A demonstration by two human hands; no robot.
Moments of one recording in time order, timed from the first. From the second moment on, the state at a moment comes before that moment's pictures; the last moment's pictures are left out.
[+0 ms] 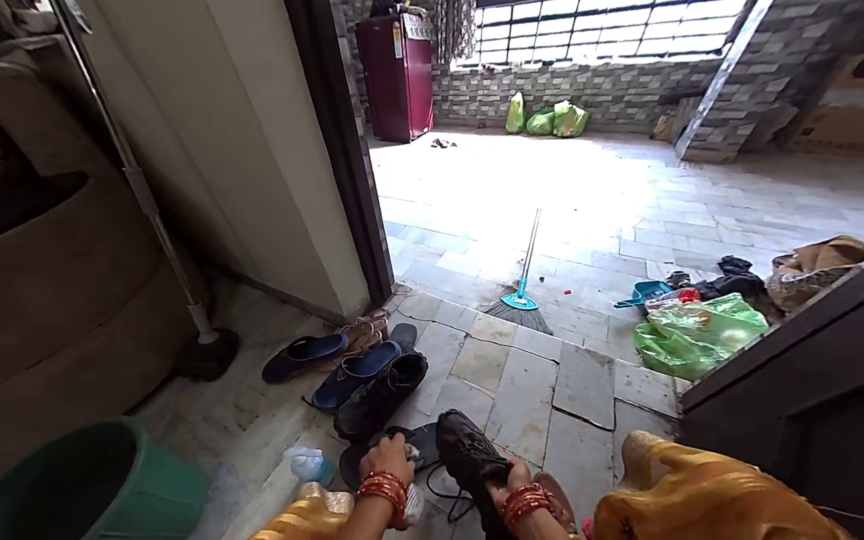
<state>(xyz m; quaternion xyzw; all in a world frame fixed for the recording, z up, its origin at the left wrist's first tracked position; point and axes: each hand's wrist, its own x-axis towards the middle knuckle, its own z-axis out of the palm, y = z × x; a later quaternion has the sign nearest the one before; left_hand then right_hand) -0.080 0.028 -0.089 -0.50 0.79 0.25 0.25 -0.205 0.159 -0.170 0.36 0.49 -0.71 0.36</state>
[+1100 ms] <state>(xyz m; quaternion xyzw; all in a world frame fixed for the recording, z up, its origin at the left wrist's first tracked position) -0.094 0.030 -0.093 -0.38 0.77 0.50 0.02 -0.165 0.158 -0.187 0.26 0.59 -0.56 0.53</state>
